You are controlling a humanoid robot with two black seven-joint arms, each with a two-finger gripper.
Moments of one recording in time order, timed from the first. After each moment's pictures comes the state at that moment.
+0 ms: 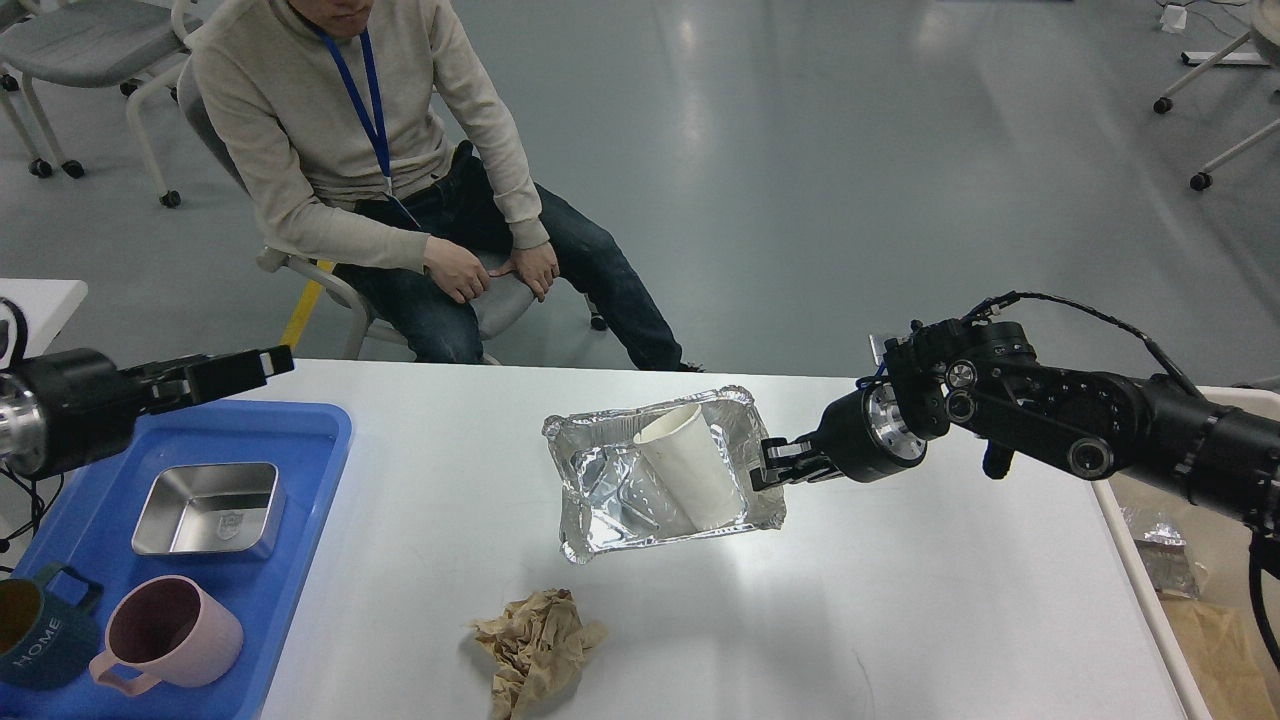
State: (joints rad) left arm -0.58 1.22 -0.54 -1.62 1.17 -0.23 -0.08; right arm 1.10 -0.39 0.04 1.06 -1.00 0.67 0.02
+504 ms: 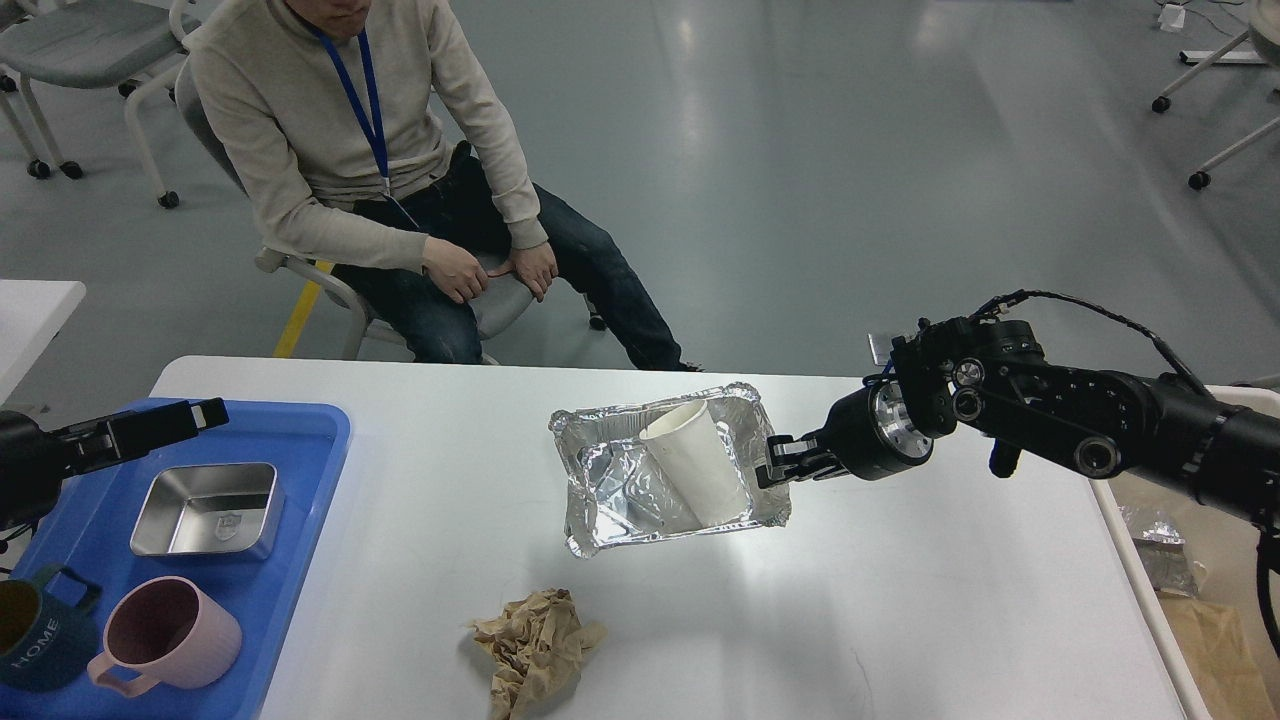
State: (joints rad) left arm -0.47 1.31 -0.54 -1.63 1.09 -0.19 -0.13; right arm 1.10 -0.40 0.04 1.07 -1.00 0.67 0.03
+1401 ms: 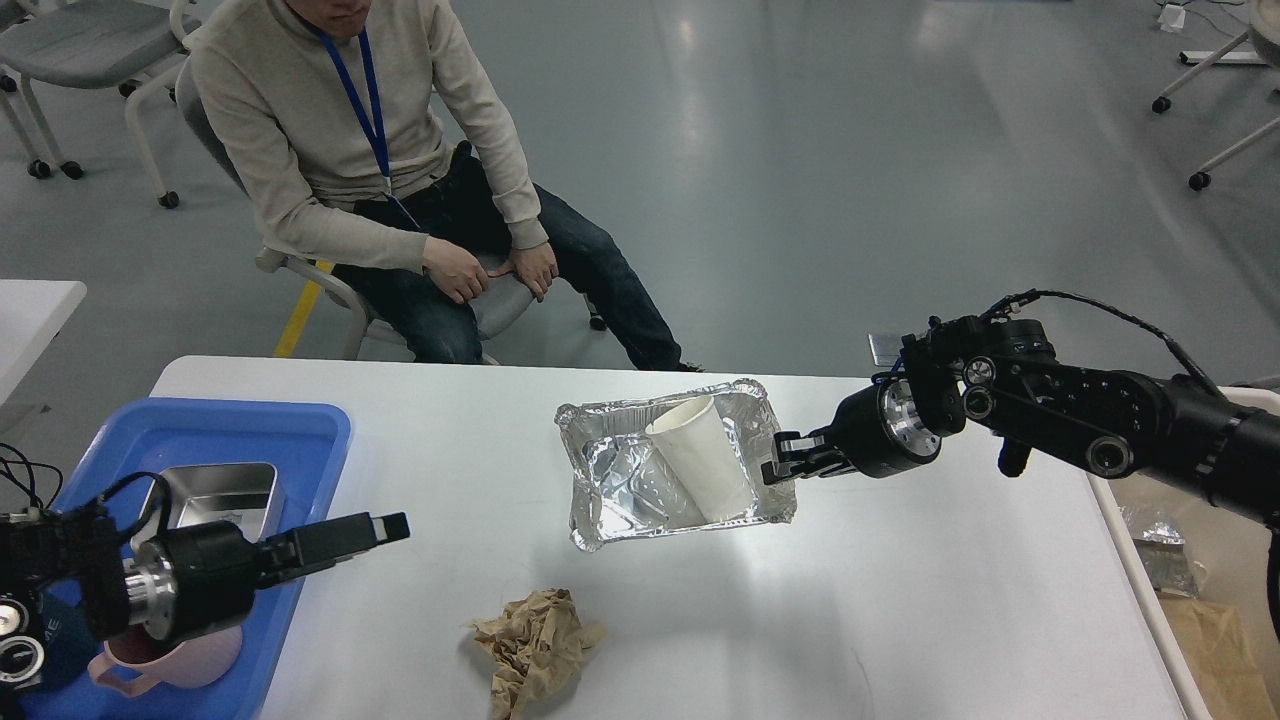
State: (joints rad) left arm -0.40 1.00 -0.46 -1.68 1.09 -0.22 -0.11; right arm 1.09 -0.42 0.06 1.08 -1.00 0.67 0.03
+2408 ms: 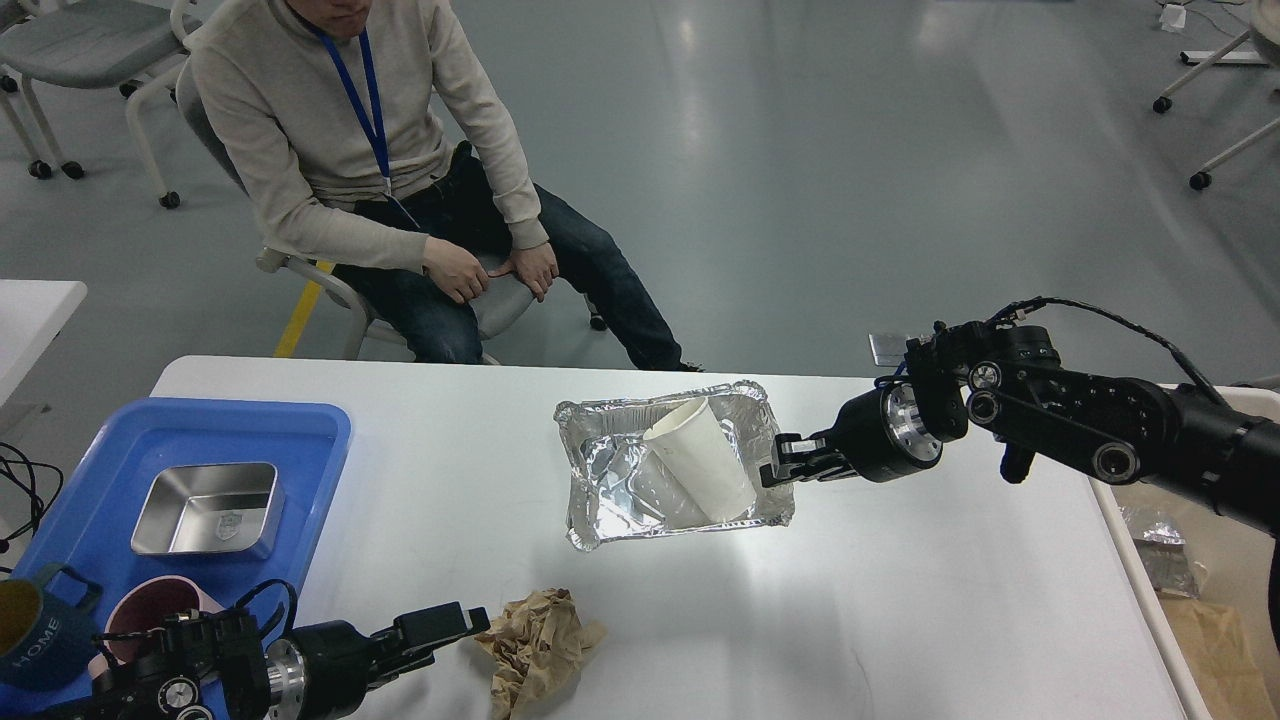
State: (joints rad) left arm -0.31 0.62 -0.37 -1.39 1.09 -0.20 -0.06; right arm 1.06 -0.43 0.09 1.09 -1.00 0.66 0.03
